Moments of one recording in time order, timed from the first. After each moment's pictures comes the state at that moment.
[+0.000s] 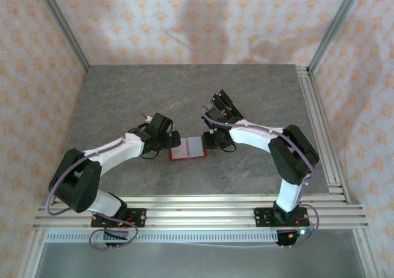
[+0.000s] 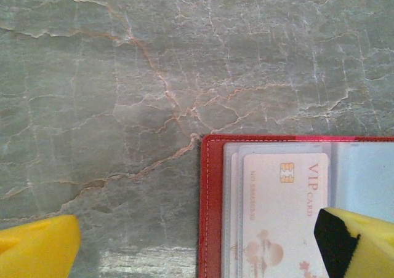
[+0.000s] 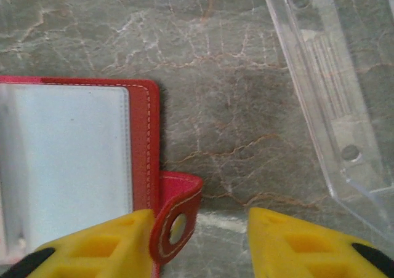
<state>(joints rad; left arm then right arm) -0.48 1.46 0.81 -0.45 -0.13 -0.71 0.69 1.80 1.13 -0.53 -0.03 0.54</state>
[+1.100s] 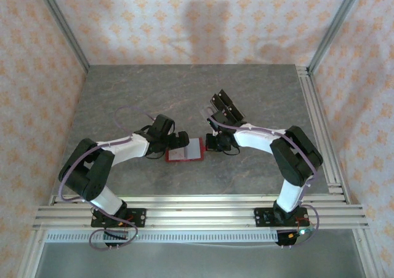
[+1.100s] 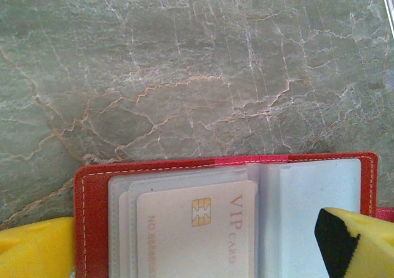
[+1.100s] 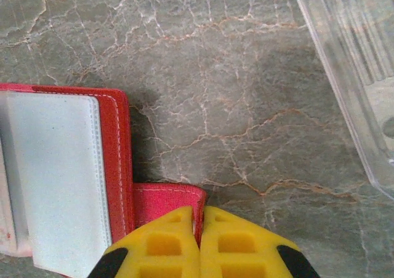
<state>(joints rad) -0.47 1.58 0.76 -0.17 0.06 -0.71 0.67 1.76 1.02 -0.40 -0.16 0.63</state>
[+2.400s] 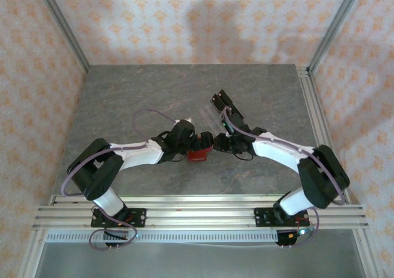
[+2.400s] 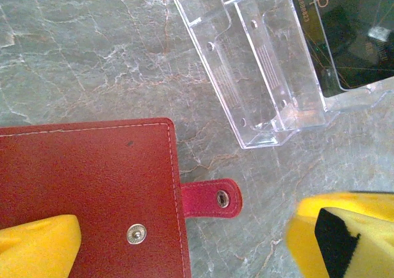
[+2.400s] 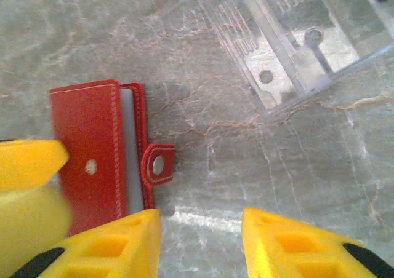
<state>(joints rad) -0.71 1.63 0.80 0.07 0.06 -0.94 0.62 1.45 0.83 -0.40 -0.12 0.71</state>
